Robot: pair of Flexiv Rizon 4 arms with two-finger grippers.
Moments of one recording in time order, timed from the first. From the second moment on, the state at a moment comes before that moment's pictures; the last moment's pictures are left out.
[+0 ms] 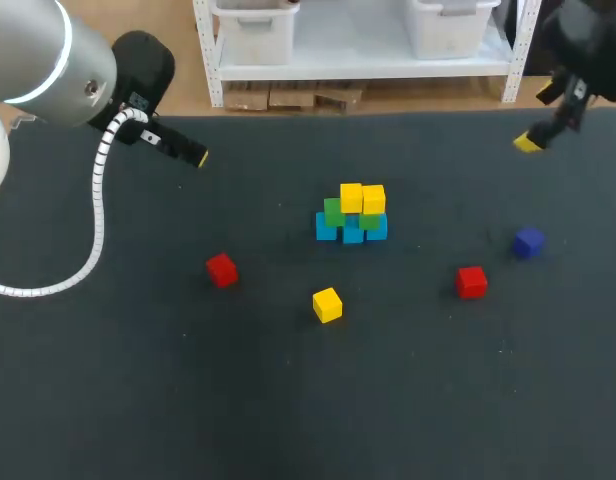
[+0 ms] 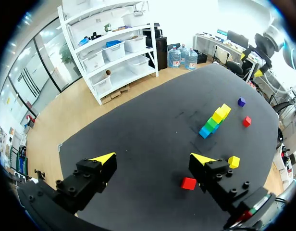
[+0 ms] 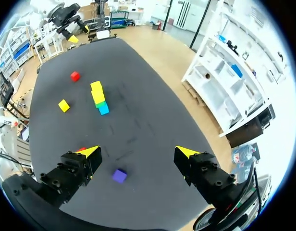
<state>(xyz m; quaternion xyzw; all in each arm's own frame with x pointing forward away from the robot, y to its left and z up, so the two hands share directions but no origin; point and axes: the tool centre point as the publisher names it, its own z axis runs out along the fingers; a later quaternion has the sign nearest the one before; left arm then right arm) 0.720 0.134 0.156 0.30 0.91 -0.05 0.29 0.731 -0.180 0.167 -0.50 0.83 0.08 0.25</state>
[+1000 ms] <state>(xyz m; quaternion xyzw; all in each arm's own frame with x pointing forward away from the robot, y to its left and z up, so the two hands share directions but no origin) 0.720 0.134 0.156 0.30 0.91 -0.05 0.29 0.720 -0.182 0.168 -0.49 0.82 0.06 0.30</state>
